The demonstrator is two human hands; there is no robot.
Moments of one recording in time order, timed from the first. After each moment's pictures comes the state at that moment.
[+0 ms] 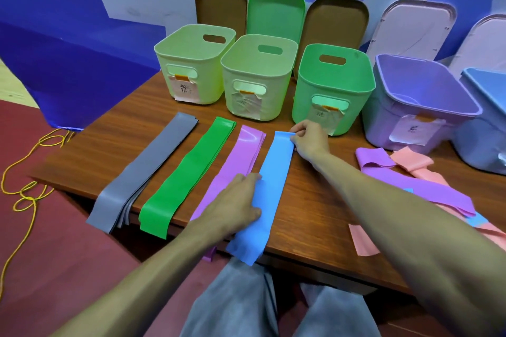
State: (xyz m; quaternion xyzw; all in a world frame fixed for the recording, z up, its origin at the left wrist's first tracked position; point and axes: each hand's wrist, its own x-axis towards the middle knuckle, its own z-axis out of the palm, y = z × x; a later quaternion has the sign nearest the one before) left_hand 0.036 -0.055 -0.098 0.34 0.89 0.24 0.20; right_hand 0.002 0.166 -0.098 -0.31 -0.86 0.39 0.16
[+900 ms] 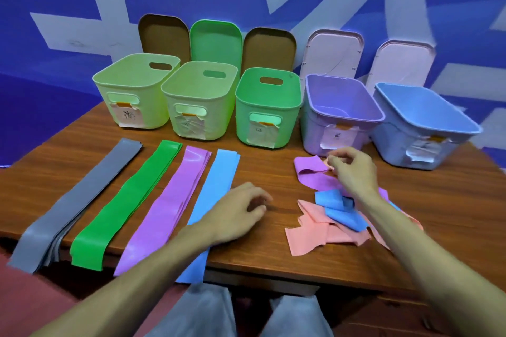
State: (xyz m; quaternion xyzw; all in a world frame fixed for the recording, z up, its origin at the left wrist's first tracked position) left_hand 0.078 0.028 -0.080 0.50 0.81 0.29 0.14; right_hand 0.177 0.262 -0.067 -0.38 -0.78 0.37 0.32
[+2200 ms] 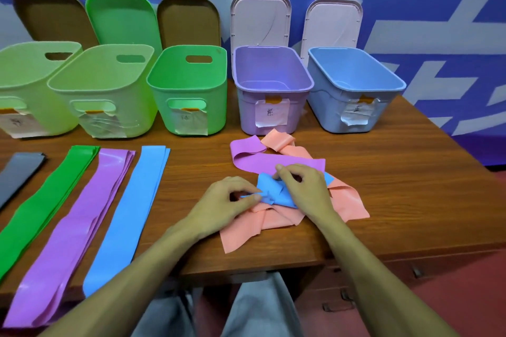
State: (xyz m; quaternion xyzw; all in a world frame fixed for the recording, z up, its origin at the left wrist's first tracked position) left_hand 0.114 0.119 -0.118 0.51 0.71 0.44 0.21; right_hand 0.241 0.270 -0.120 -0.32 -0.82 0.38 0.27
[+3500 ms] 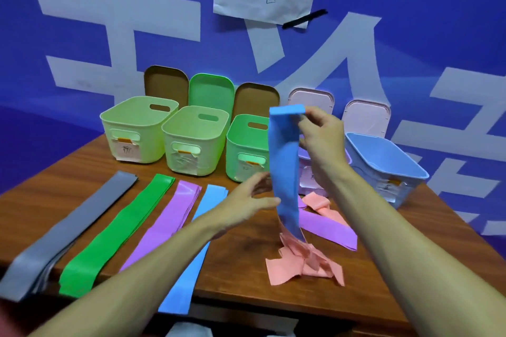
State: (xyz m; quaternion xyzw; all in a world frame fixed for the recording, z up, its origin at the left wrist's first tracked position) left_hand 0.079 0.062 -0.023 0.42 0.60 0.62 0.29; right_hand 0.154 0.168 0.096 -0.16 -0.71 0.53 0.44
